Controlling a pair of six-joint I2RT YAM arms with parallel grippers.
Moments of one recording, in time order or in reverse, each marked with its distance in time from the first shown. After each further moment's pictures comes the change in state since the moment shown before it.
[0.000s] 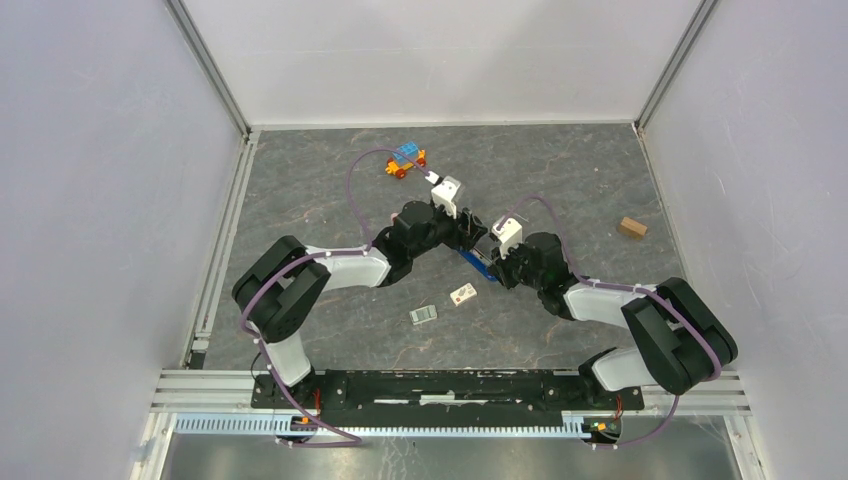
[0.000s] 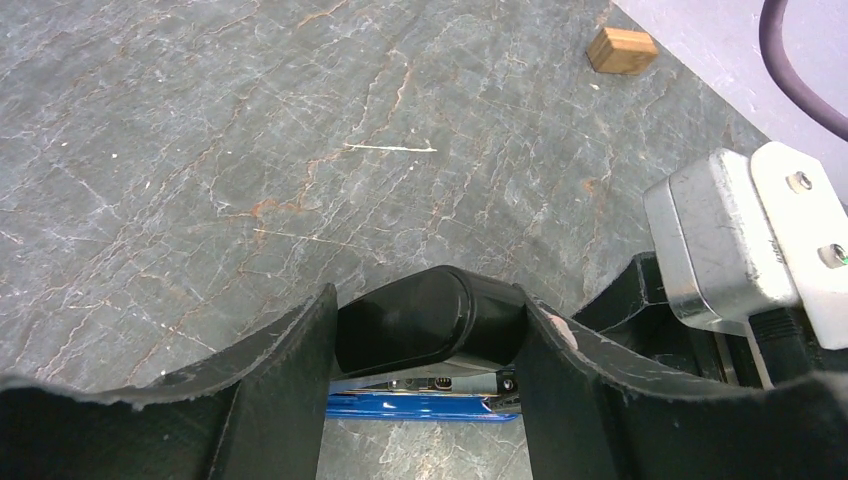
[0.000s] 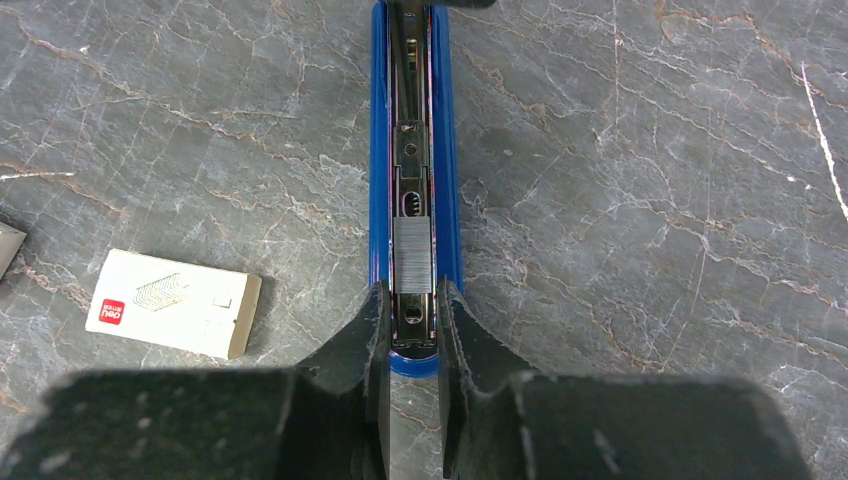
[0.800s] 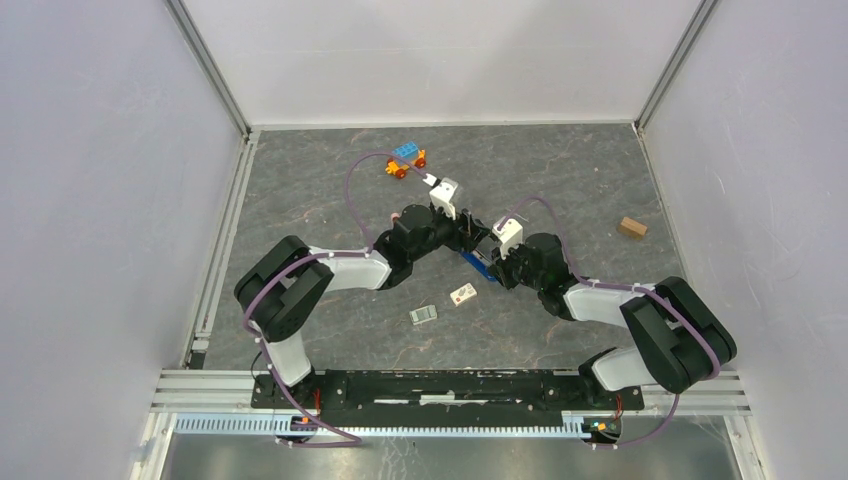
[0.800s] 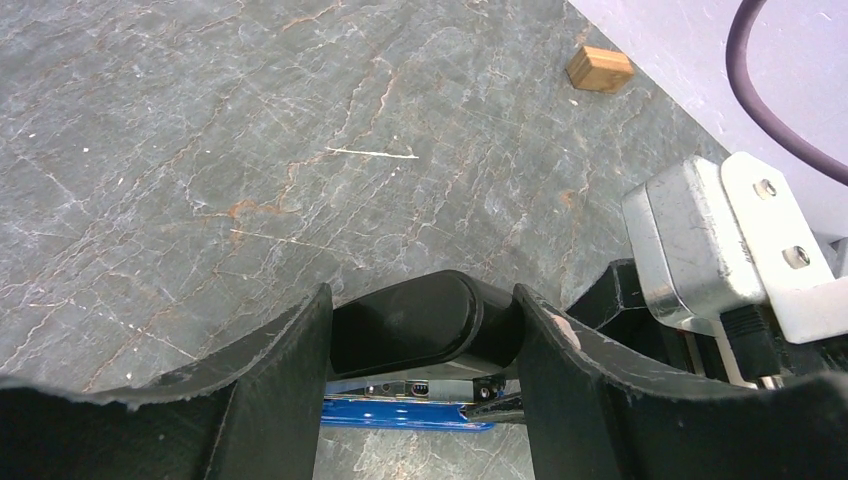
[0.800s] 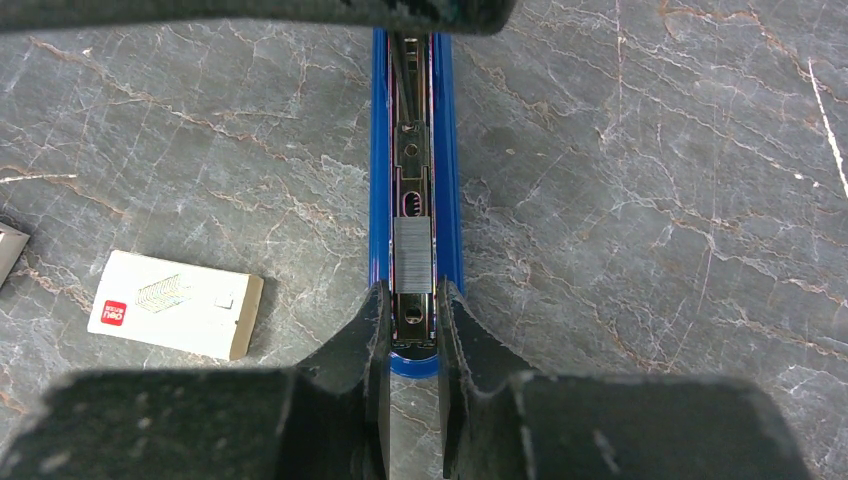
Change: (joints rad) left arm -0.010 0.010 -0.024 0.063 0.000 -0.064; right arm -0.001 0.007 -0.008 0.022 -0.005 0.012
